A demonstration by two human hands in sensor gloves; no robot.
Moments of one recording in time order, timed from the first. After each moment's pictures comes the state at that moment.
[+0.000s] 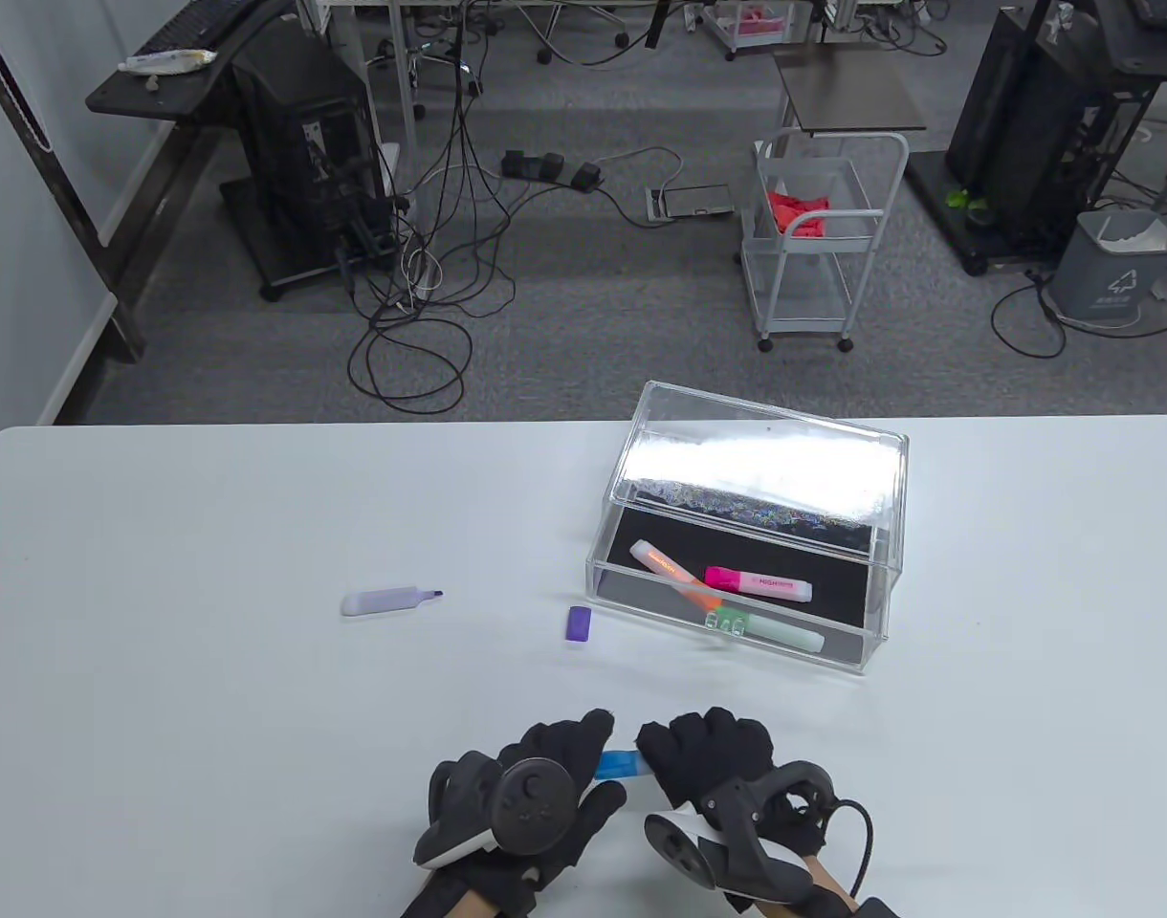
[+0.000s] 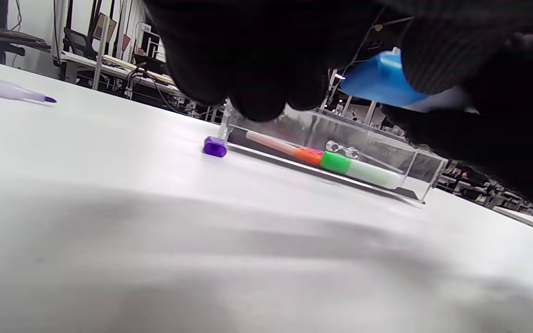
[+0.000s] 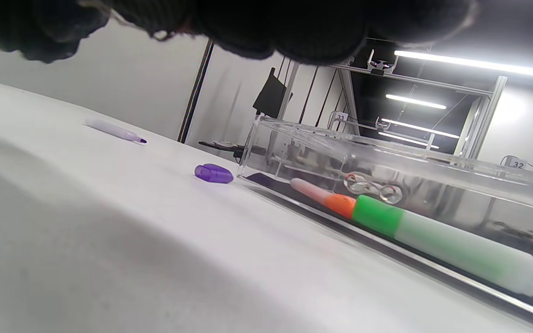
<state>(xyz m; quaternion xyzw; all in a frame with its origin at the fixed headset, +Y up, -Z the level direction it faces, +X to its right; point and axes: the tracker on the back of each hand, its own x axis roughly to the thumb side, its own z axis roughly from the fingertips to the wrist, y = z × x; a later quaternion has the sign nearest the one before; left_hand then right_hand) -0.098 -0.726 -0.248 -0.07 -0.27 0.16 0.95 0.092 -0.728 -0.240 -0.22 0.19 -0.95 0.08</state>
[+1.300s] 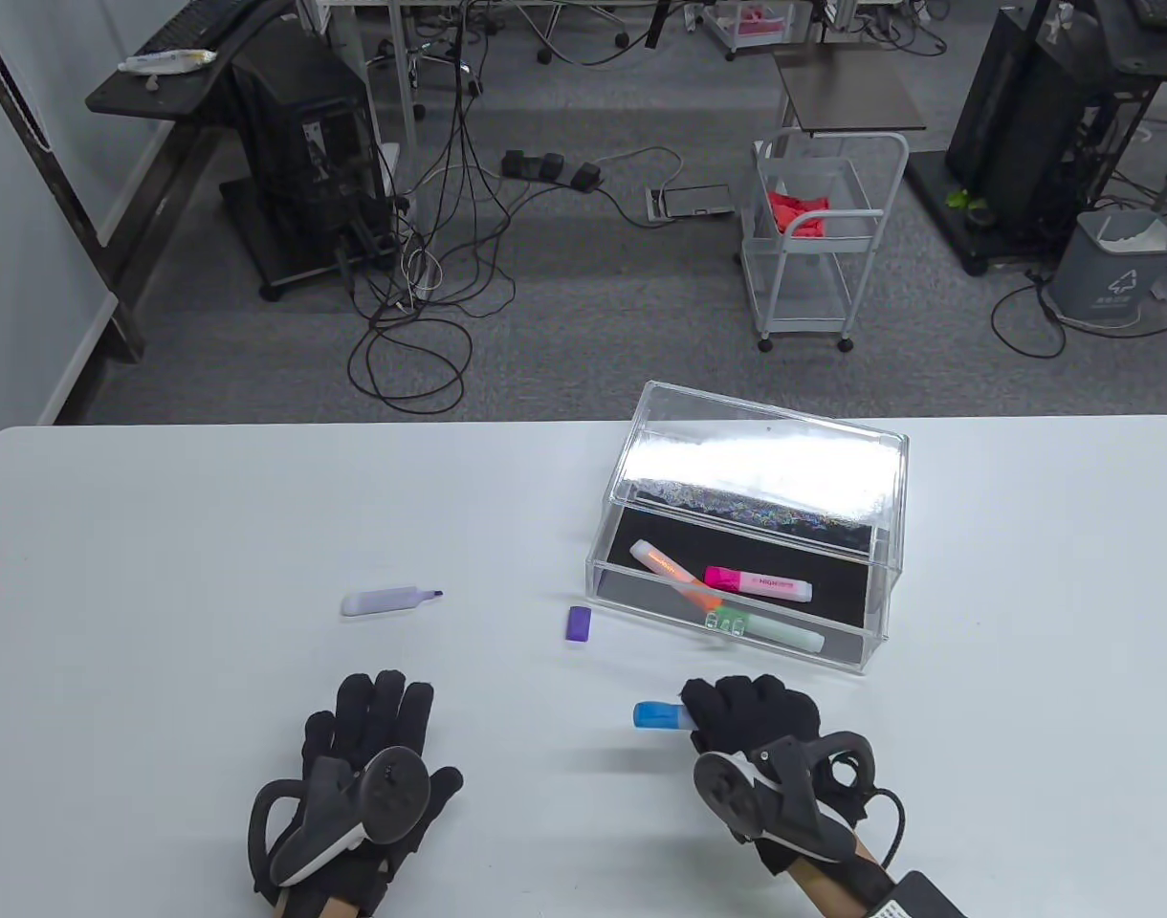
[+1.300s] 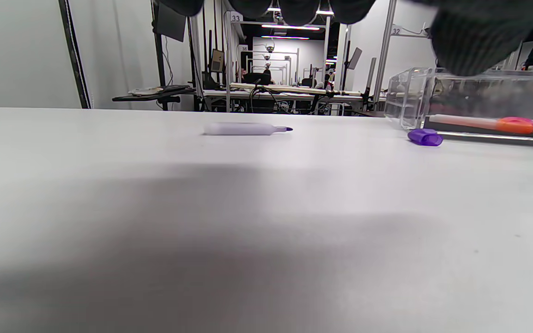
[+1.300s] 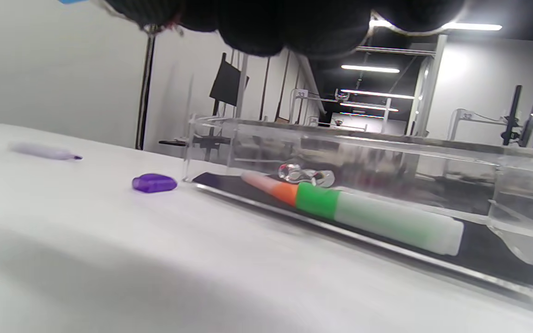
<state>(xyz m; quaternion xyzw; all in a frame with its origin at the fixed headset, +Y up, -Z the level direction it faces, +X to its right) -0.220 -0.737 -0.249 -0.10 -0.08 0.02 0.99 0.132 -0.704 -0.272 -0.14 0.16 -0.98 0.01</state>
